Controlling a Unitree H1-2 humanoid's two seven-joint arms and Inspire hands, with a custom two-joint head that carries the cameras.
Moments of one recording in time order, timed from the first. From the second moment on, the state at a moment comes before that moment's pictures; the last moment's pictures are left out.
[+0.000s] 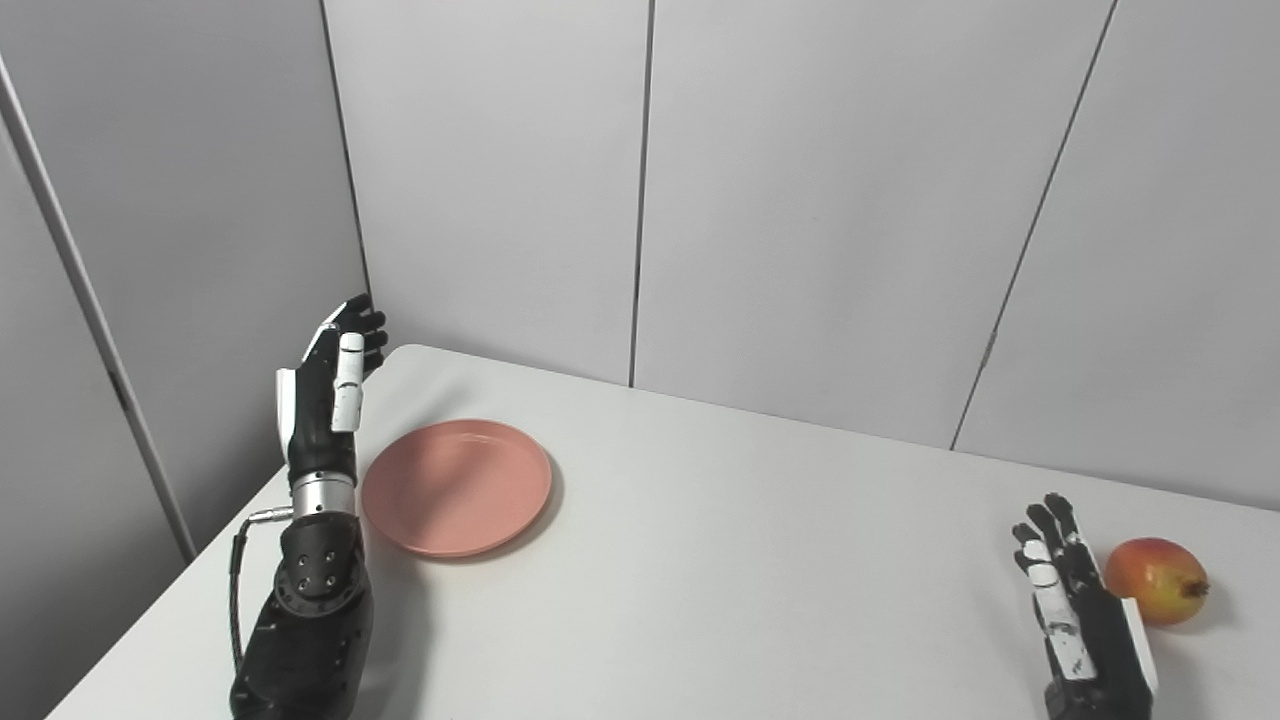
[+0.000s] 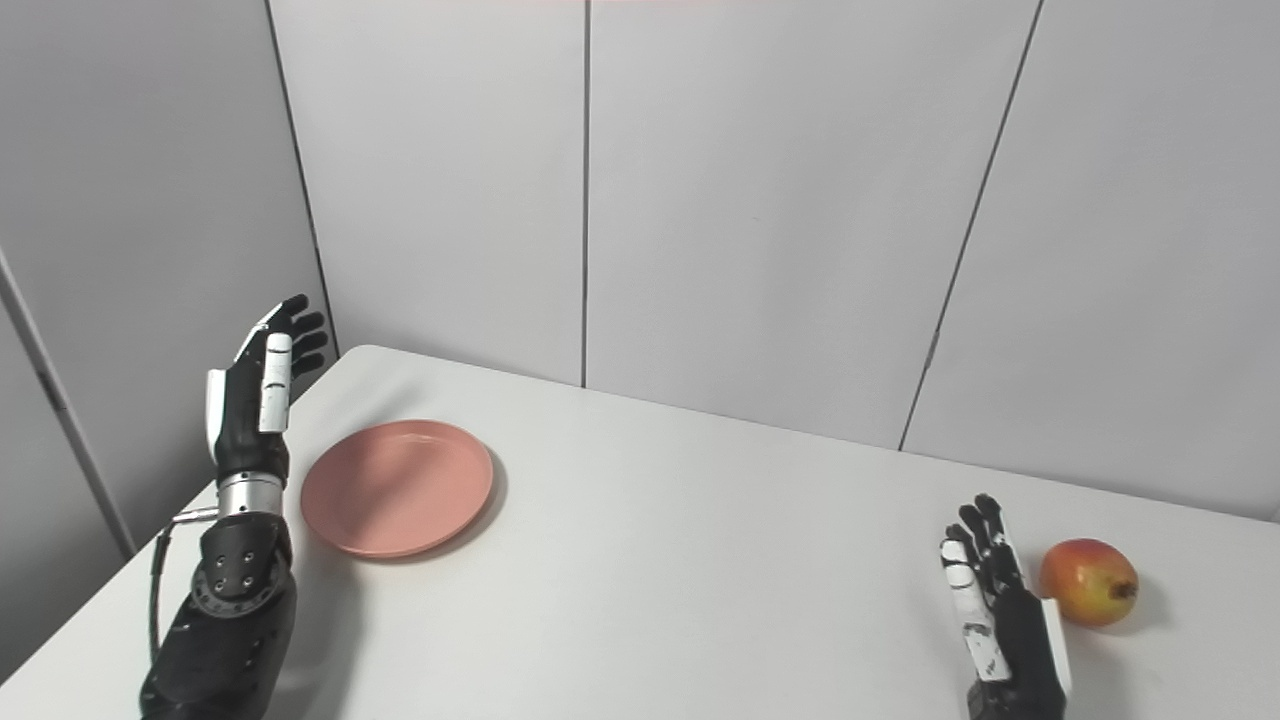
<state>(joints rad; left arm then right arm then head) -0.42 0.33 0.31 0.44 -0.02 -0.24 0.22 -0.31 -0.06 -0.06 0.34 0.11 -0.21 0.06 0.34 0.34</state>
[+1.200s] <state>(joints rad) -0.49 0.39 0.31 0.85 -0.16 -0.34 0.09 -0.32 -0.06 -0.07 0.35 0.13 -0.21 0.07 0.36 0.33</state>
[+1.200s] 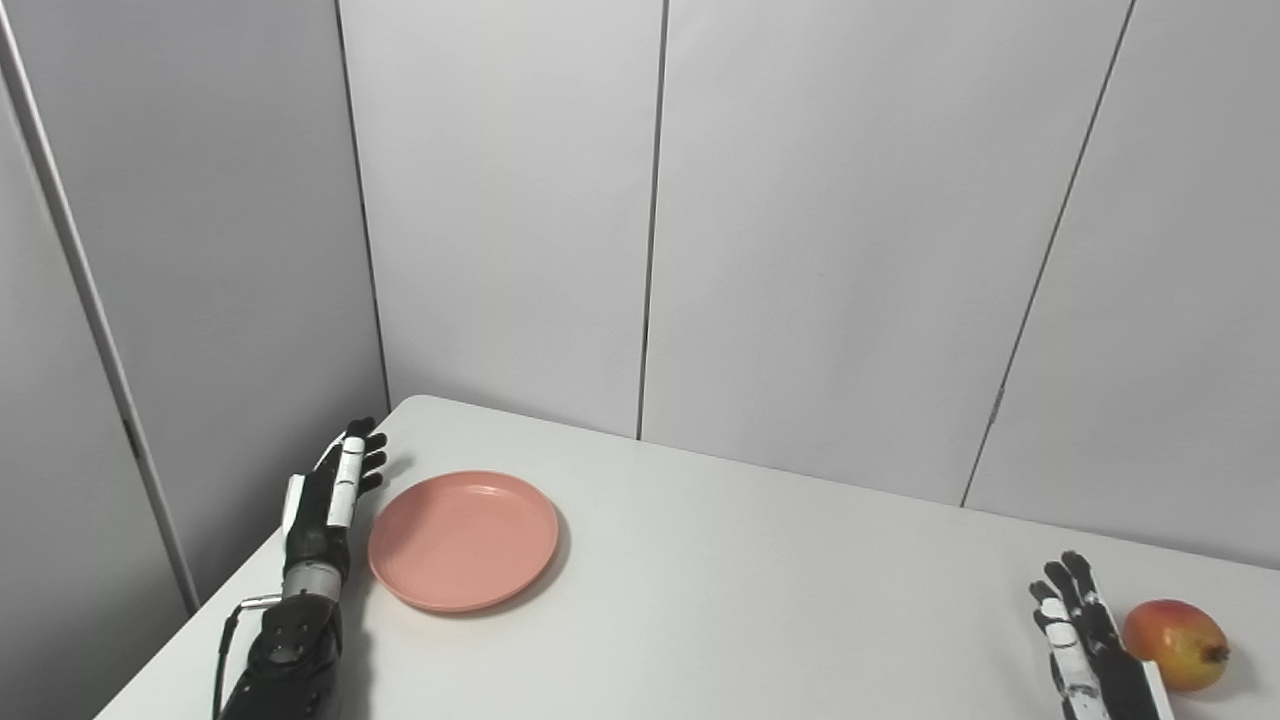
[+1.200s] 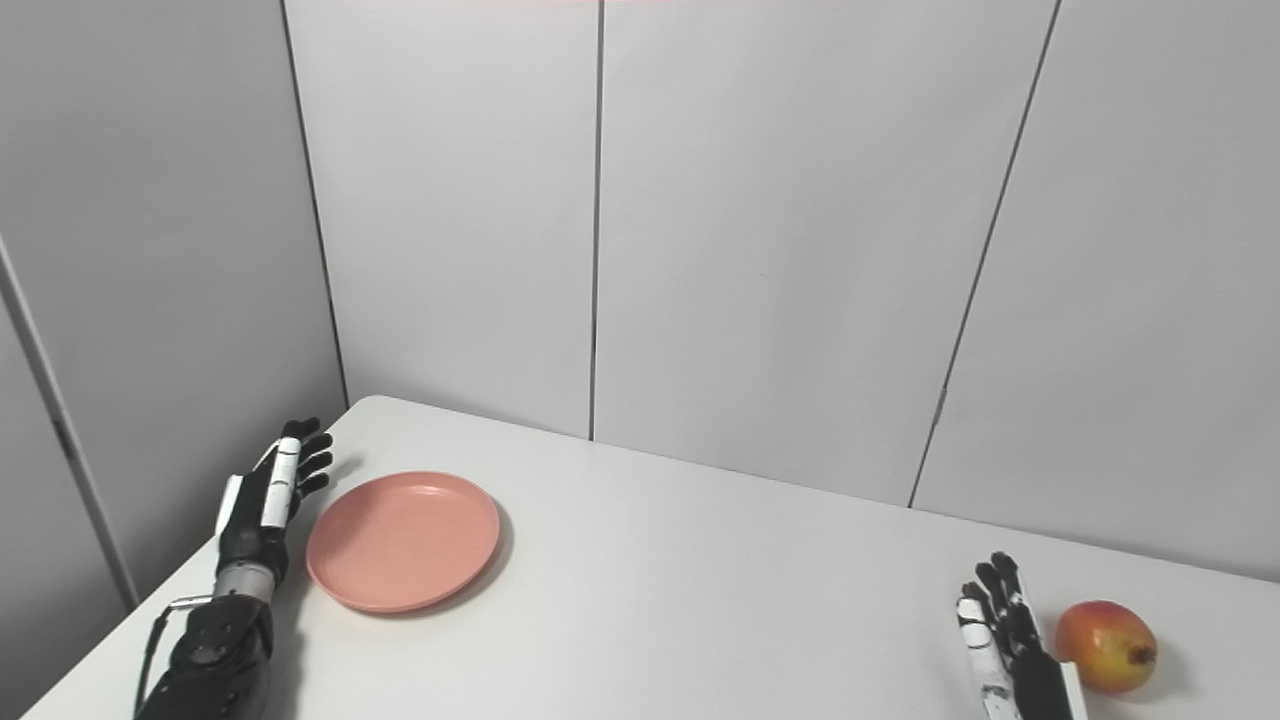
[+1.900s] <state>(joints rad) -0.54 0.40 0.30 0.95 -0.24 -0.34 -0.06 -0.32 -0.06 -0.07 0.35 0.14 -0.21 0.07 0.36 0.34</state>
